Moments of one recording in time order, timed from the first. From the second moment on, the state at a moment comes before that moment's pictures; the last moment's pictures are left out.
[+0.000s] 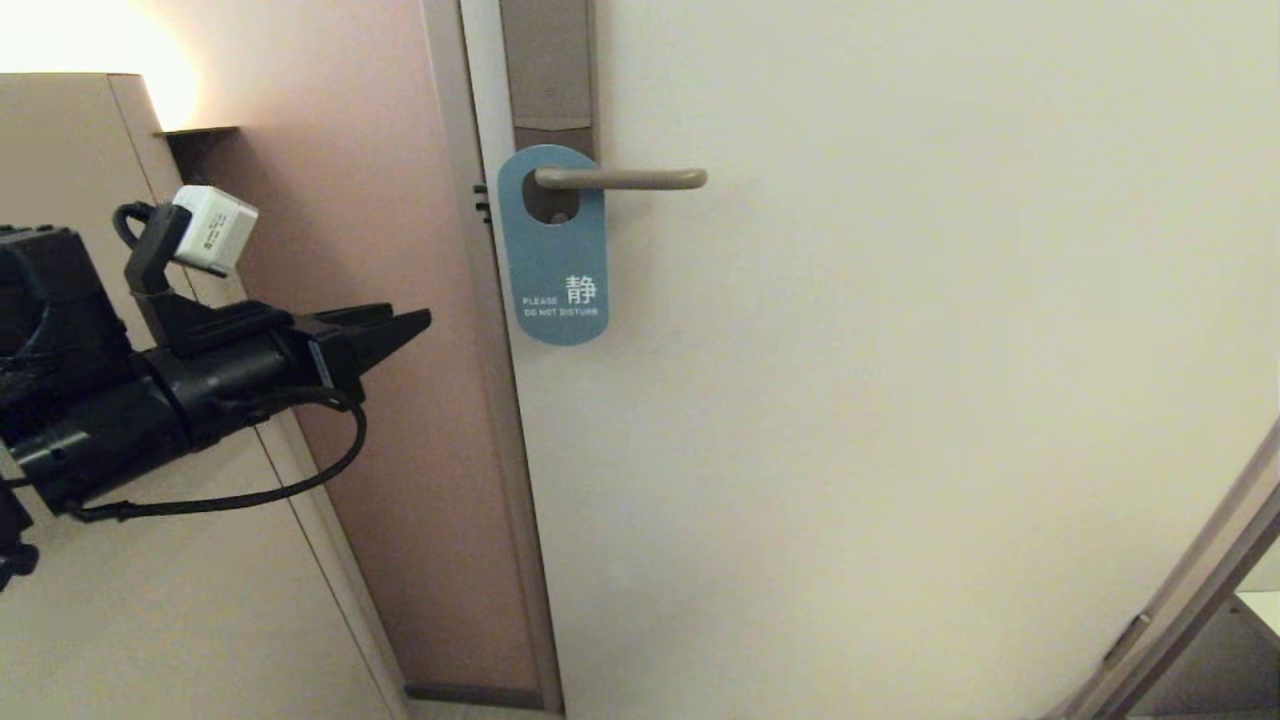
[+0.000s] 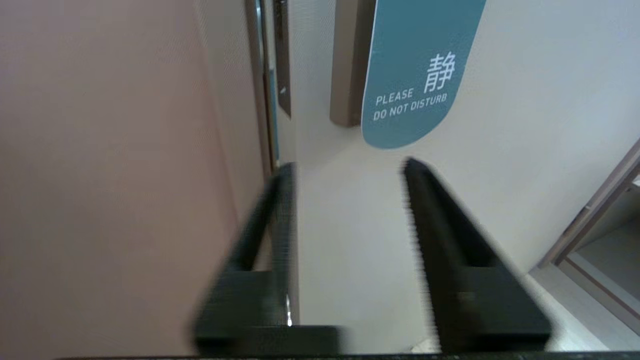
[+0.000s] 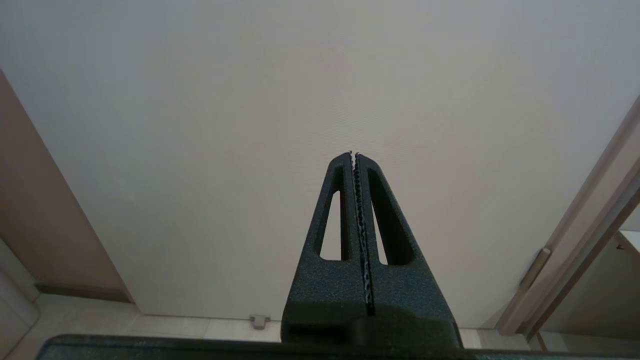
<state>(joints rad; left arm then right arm) -0.17 1.50 -0.72 -0.72 -0.36 -0.04 0.00 0.00 0.00 0.00 0.00 0.02</state>
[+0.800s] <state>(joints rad) -0.19 1.66 -0.81 -0.80 -0.51 -0.05 0.00 0.00 0.00 0.00 0.00 0.02</state>
